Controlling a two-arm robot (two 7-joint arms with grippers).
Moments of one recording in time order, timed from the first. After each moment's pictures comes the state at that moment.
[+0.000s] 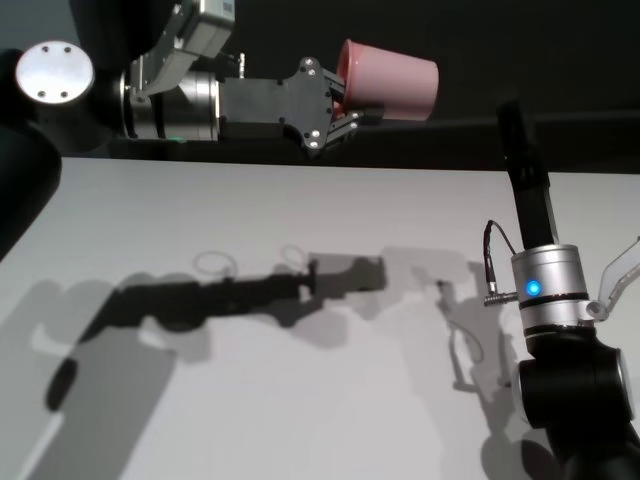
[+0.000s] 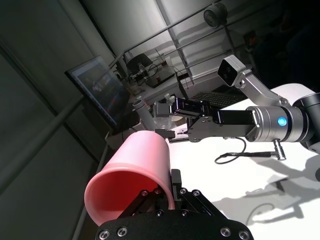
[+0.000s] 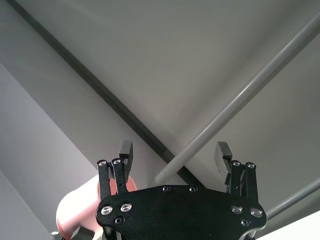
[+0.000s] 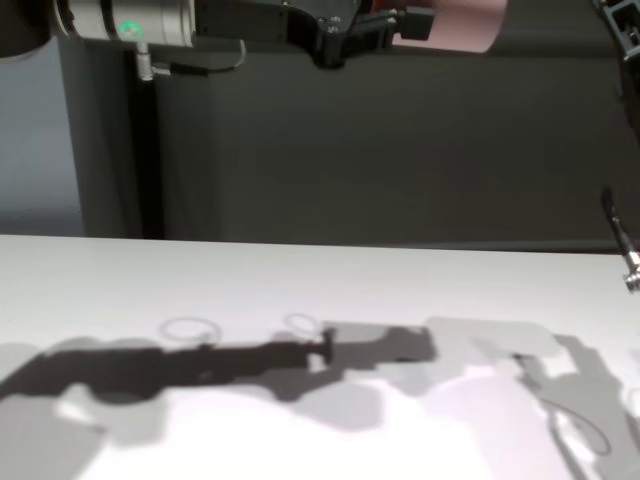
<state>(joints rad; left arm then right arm) -1.00 0.32 0.75 -0.86 -0.46 -0.33 -1.18 0.16 -0.05 -0.11 -1.42 1.01 -0.28 0.43</state>
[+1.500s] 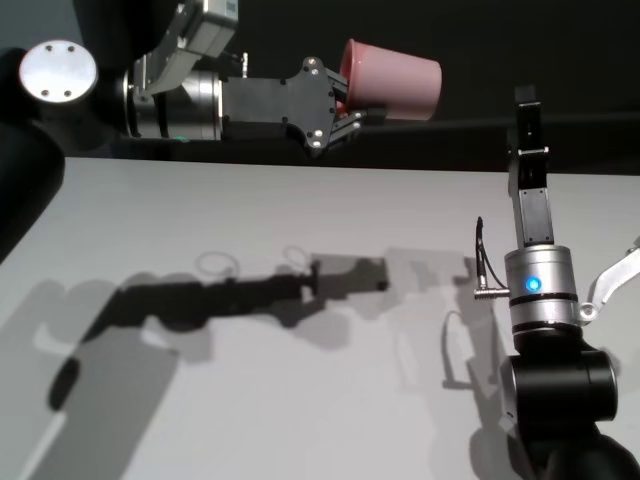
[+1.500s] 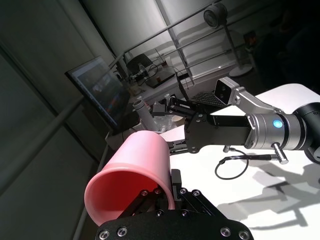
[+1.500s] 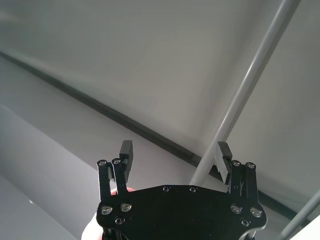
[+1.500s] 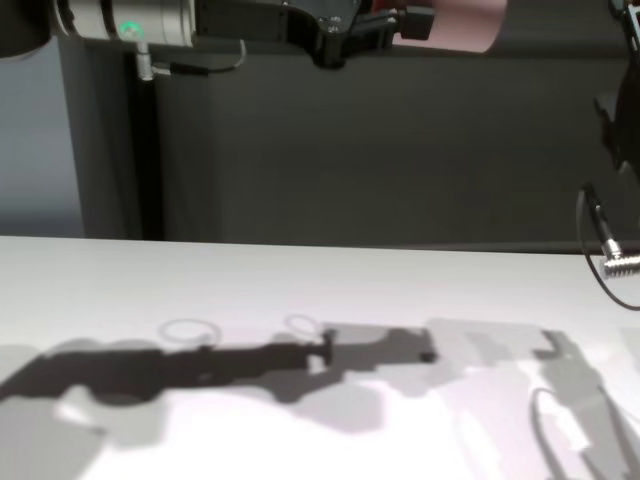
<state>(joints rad) -1.00 0.32 0.75 -0.86 -0.46 -0.33 -1.18 0.18 -0.09 -0.10 -1.39 1.26 -0.18 0.48</state>
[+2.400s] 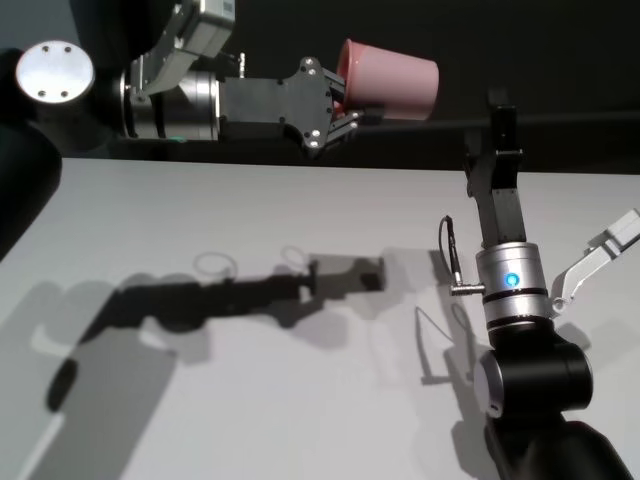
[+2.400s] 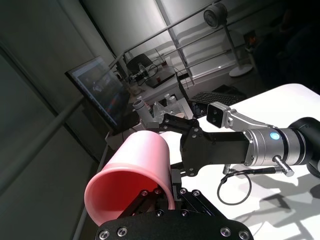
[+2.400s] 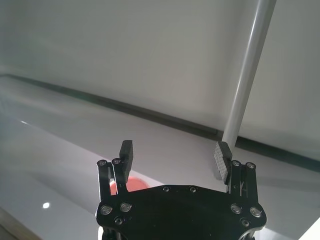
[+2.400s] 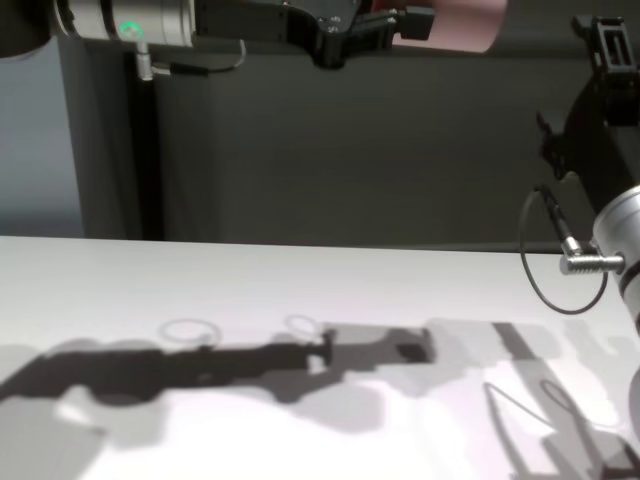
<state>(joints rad) -1.00 0.32 0.75 -0.86 -0.46 -0.33 -1.18 0.23 -0.11 -0.11 -1.28 1.48 -0.04 0.54</state>
